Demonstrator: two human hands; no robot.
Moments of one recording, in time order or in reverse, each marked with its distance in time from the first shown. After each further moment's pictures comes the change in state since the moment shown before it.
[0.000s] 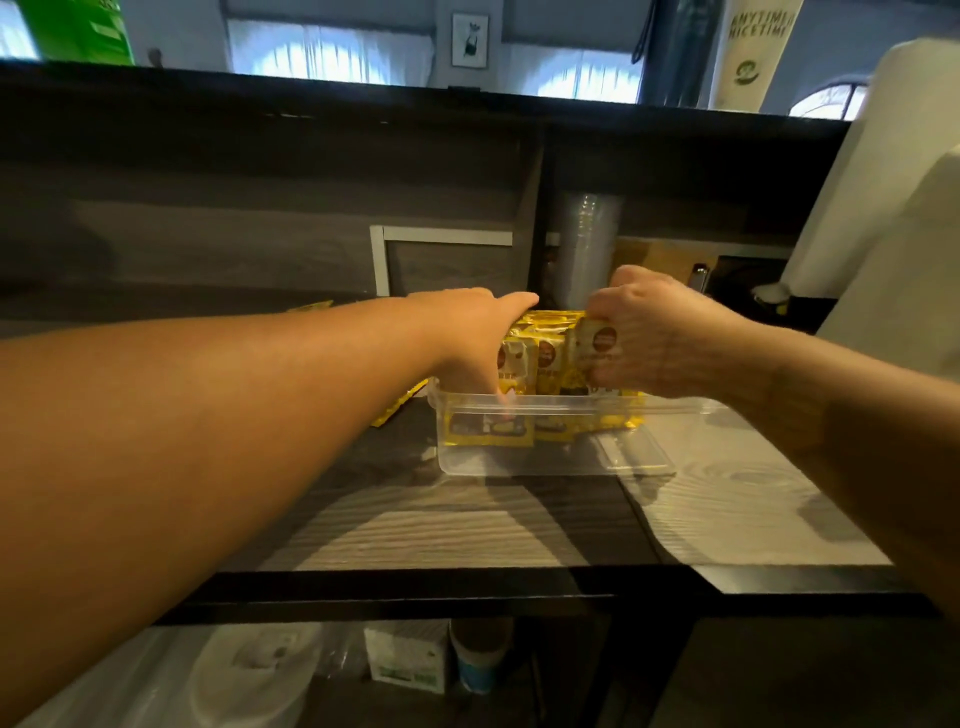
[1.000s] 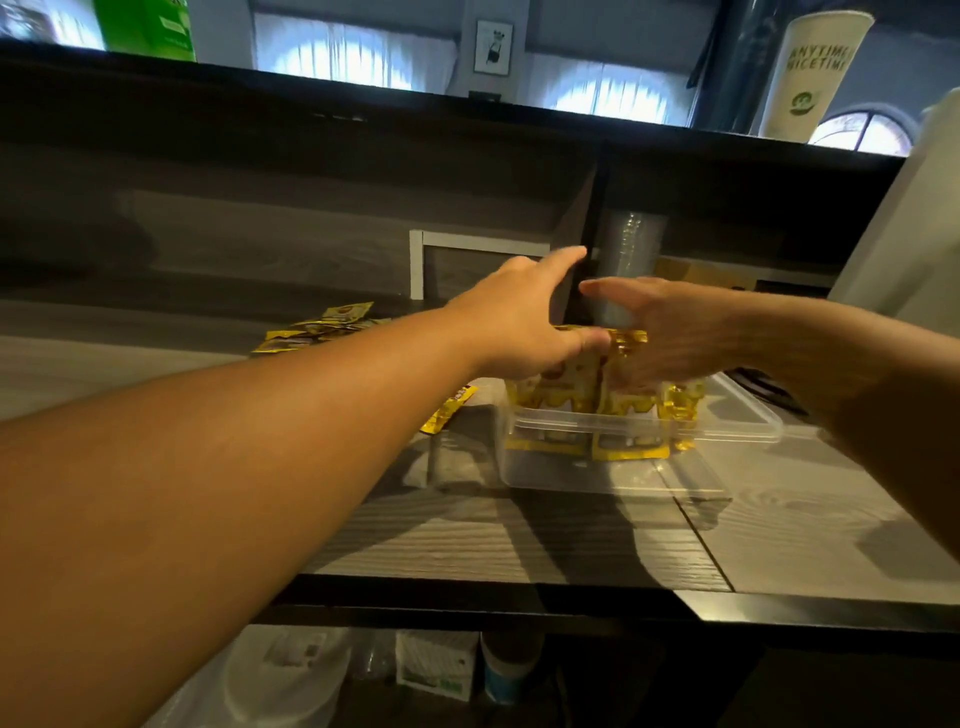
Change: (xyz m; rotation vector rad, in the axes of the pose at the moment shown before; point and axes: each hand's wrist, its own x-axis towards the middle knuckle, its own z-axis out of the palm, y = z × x) left_hand -0.023 -0.017 -0.008 -0.494 0.326 0.007; right_hand 0.046 -0.020 -0.015 0.230 -0.258 -0.044
